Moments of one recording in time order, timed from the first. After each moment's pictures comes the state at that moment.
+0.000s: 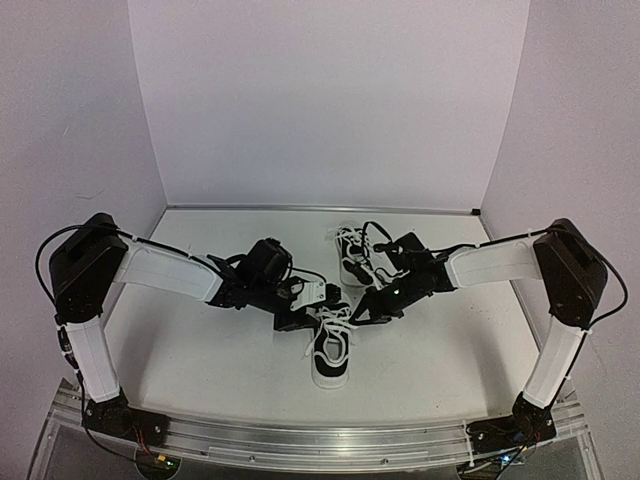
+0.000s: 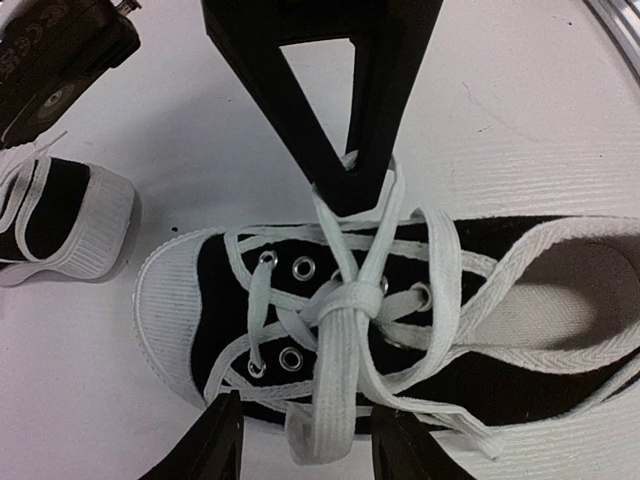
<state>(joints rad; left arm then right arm) -0.89 1.85 1.06 0.03 0.33 0.66 0.66 1.82 1.06 -0.24 -0.60 0.33</state>
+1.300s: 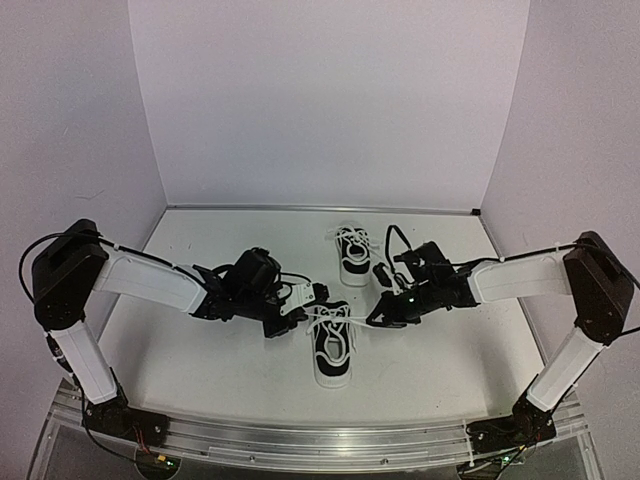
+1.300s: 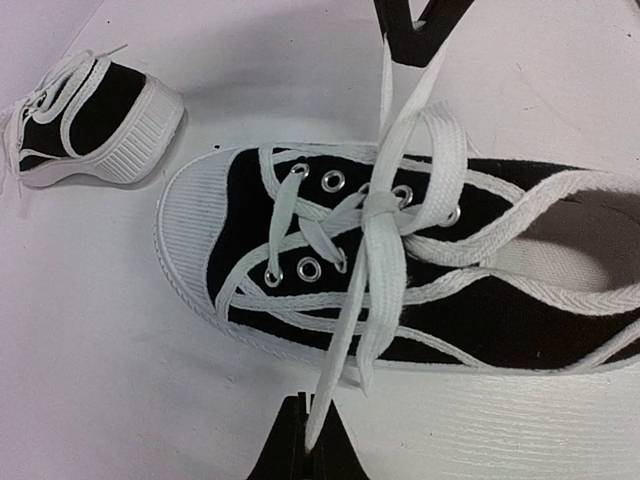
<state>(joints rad) -0.91 1.74 0.93 0.07 0.14 0.49 0.66 1.65 0.86 -0.14 -0.40 0.47</state>
